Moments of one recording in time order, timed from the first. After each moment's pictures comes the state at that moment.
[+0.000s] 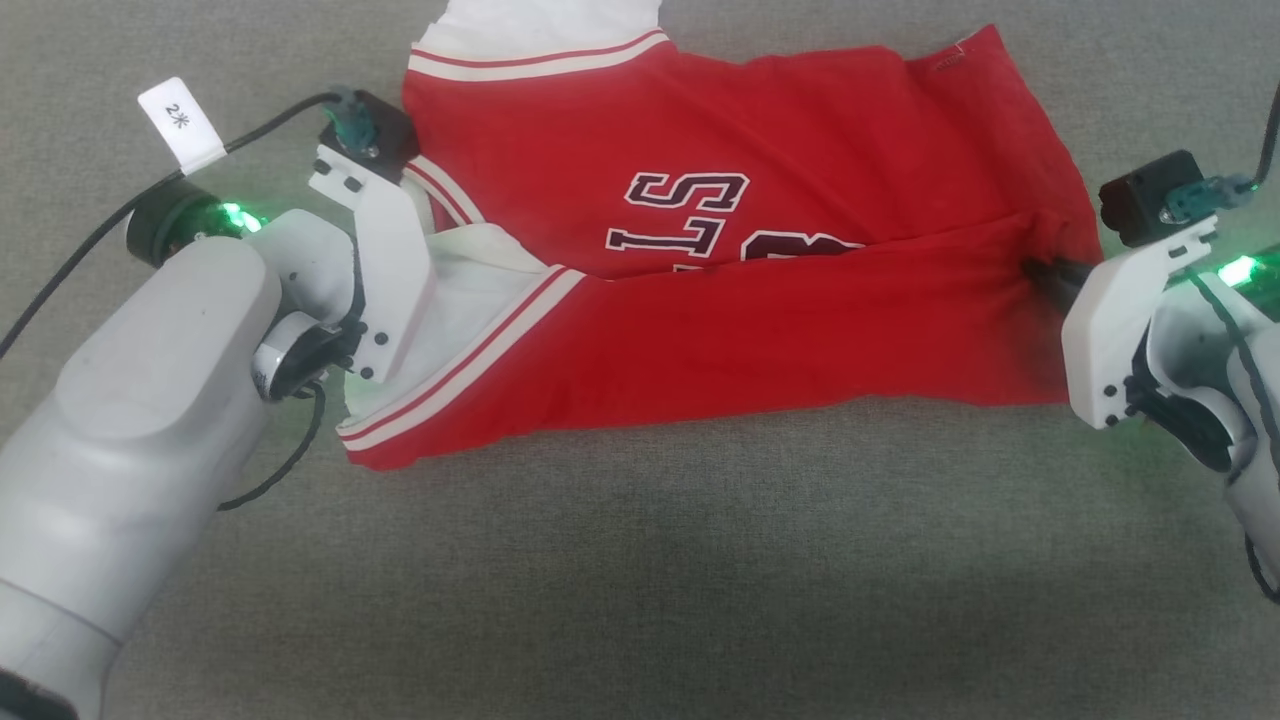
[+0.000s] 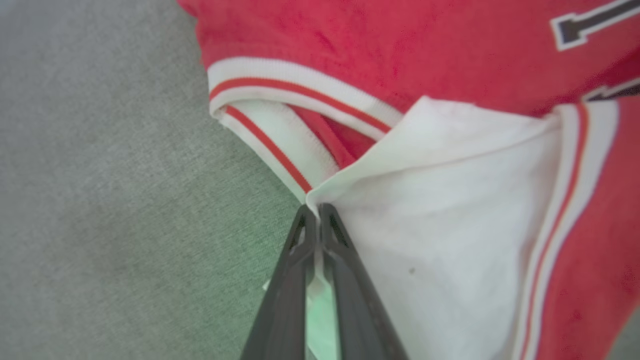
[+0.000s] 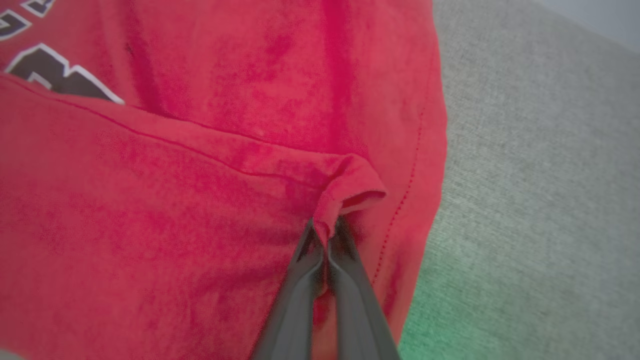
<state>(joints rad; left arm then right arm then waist) -1.03 0.51 -0.83 0.56 -0.74 -0.08 0.66 -0.74 -0.56 0.55 0.47 0.62 0.13 0.37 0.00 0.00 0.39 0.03</state>
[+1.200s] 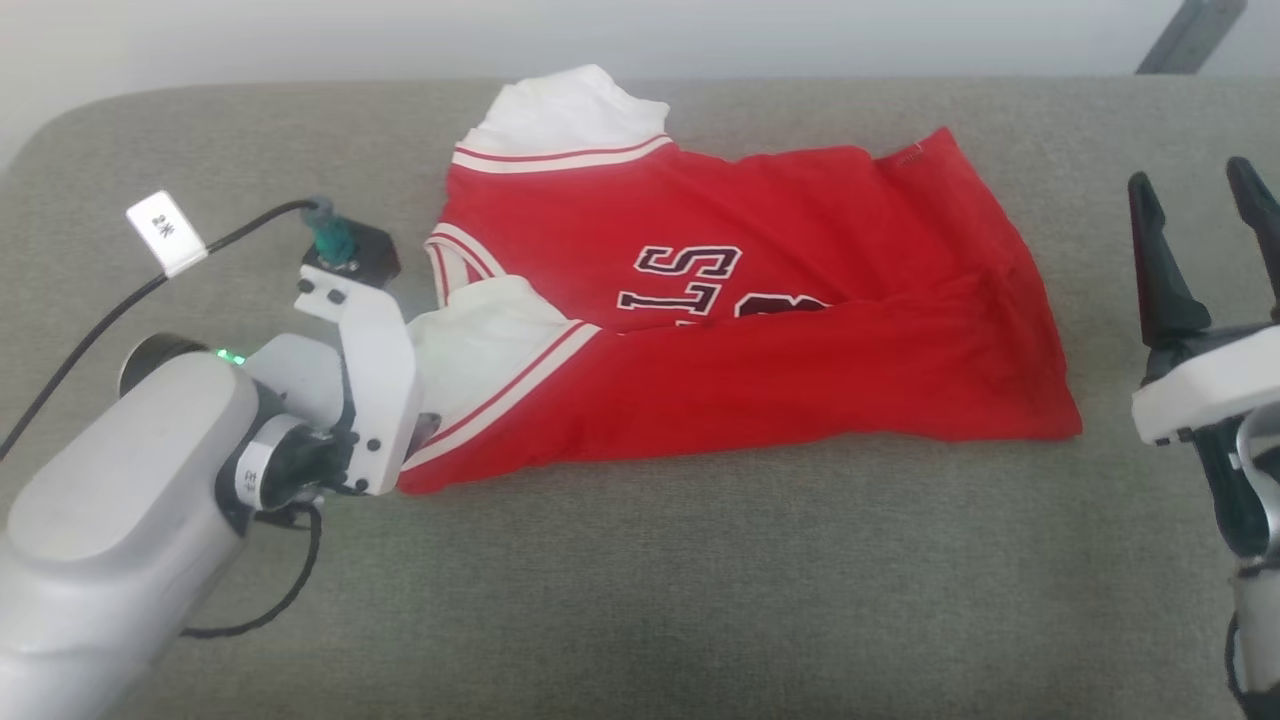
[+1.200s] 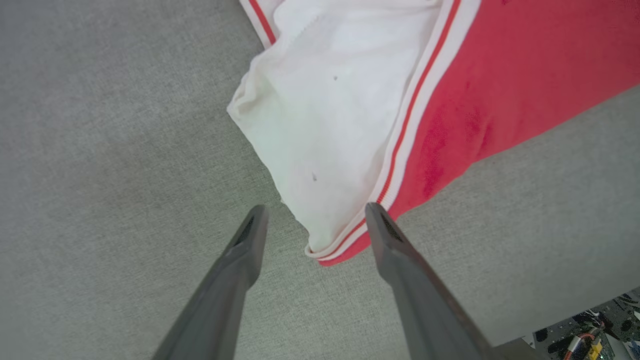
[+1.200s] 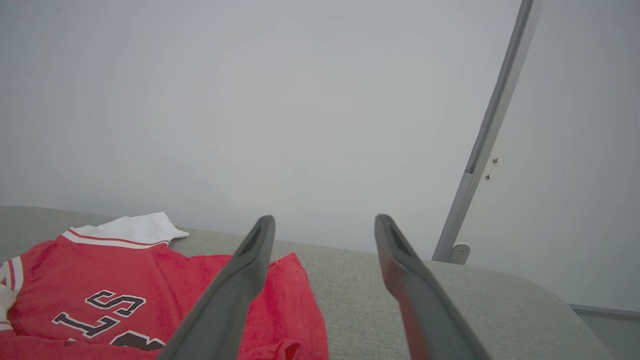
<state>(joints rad) -0.82 0.63 -0.80 0.25 -0.92 0.13 0.90 -0.40 -0.30 -0.06 0.13 0.26 0.13 -0.05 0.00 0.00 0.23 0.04</state>
